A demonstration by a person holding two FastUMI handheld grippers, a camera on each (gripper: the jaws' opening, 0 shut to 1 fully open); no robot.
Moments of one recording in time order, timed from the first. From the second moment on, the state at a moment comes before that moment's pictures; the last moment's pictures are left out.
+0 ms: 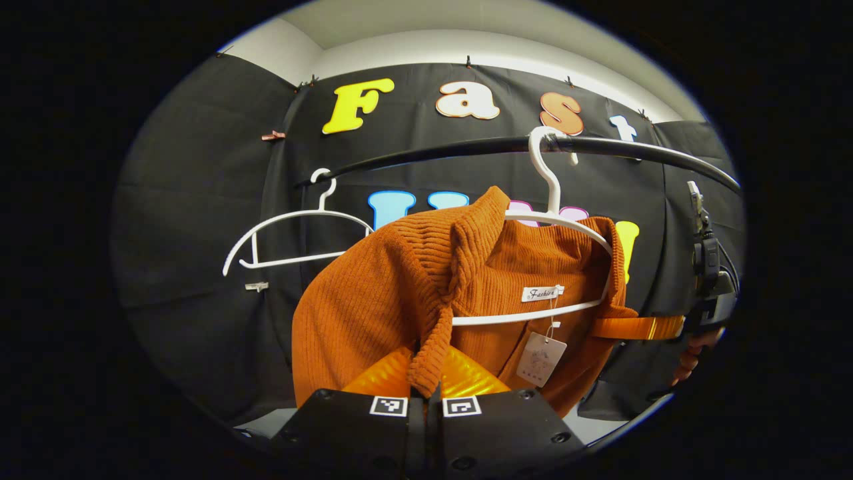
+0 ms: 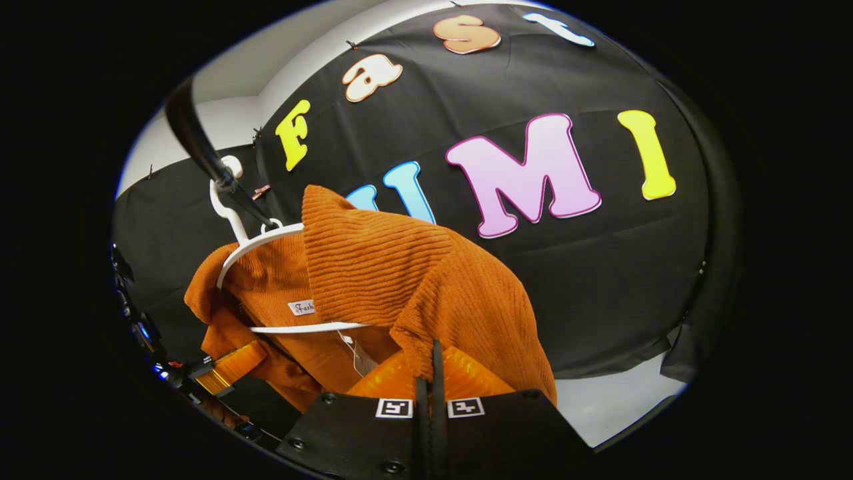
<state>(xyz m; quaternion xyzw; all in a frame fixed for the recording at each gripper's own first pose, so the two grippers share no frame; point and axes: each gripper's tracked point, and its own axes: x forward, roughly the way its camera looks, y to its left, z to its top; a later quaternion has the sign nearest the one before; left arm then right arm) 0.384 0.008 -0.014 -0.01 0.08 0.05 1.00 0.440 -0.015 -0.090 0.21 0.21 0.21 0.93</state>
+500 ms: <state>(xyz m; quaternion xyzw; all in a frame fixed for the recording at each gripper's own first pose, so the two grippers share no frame) 0.369 0.055 0.038 -0.01 0.04 0.09 0.99 0.469 -0.091 -0.005 0.25 0.07 0.12 0.96</state>
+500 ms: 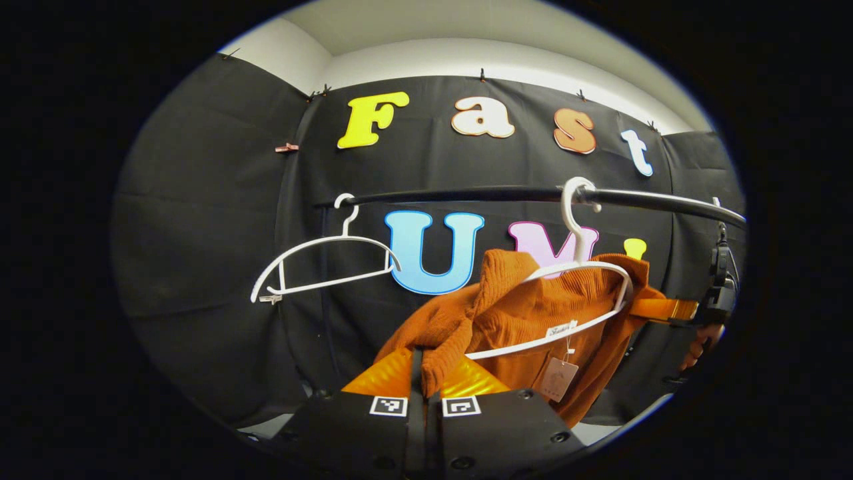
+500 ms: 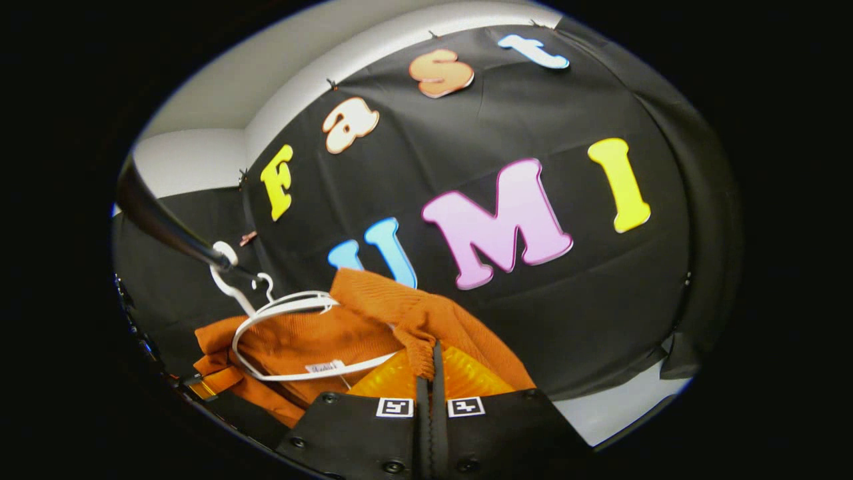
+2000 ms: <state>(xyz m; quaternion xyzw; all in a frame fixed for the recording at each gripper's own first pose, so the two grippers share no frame) 0.348 0.069 -0.093 -0.04 0.16 0.12 0.98 0.400 -0.001 -0.120 0.28 0.16 0.20 0.92</state>
